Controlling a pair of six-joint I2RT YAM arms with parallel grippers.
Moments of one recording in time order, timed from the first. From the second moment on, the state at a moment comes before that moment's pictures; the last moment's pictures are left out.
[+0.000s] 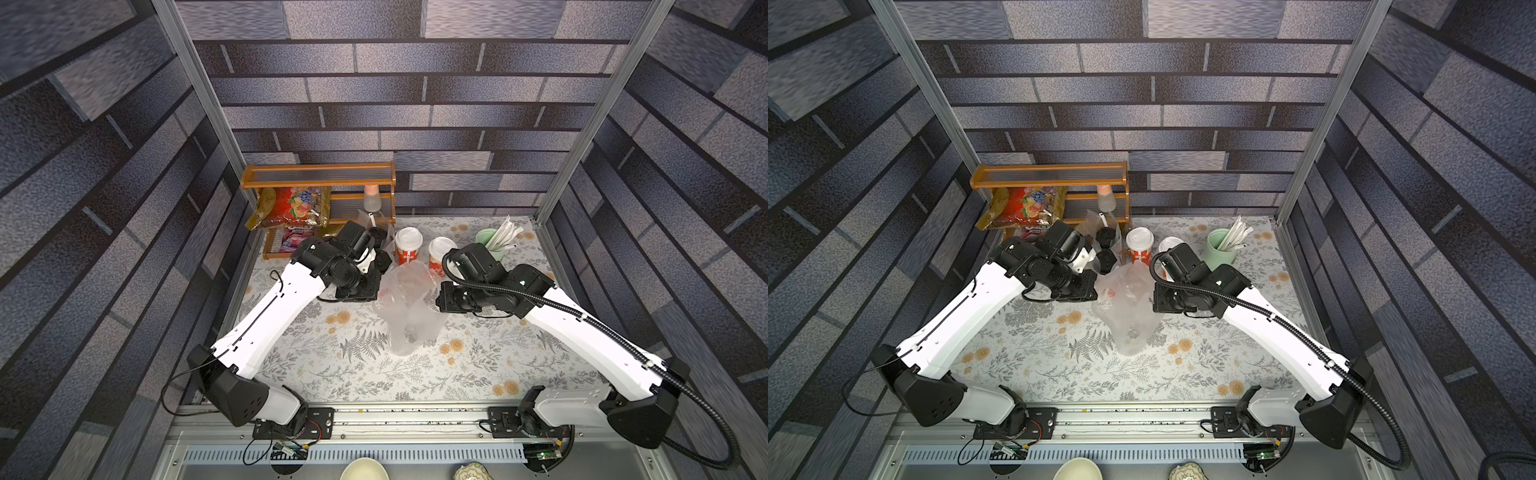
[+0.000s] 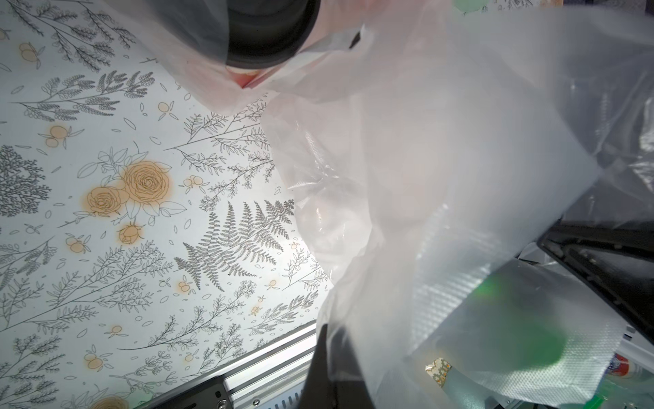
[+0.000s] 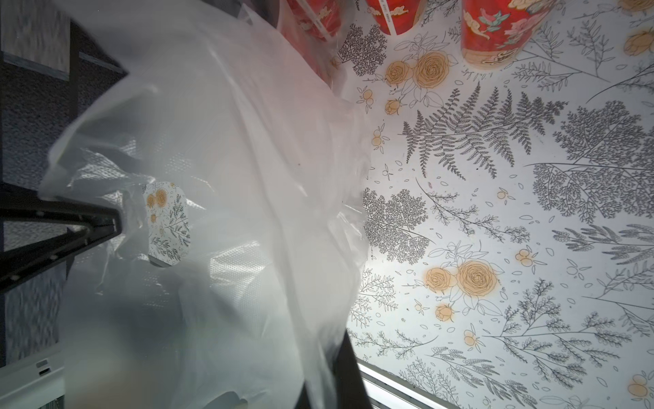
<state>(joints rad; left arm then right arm) -0.57 1.43 1.56 -1.28 0.31 -0.47 0.78 1.31 1.37 -1.05 -0.12 0.68</state>
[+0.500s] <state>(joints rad) -0.53 1.43 1.51 -1.15 0.38 -0.49 0.78 1.35 1.52 -1.06 -0.13 0.65</state>
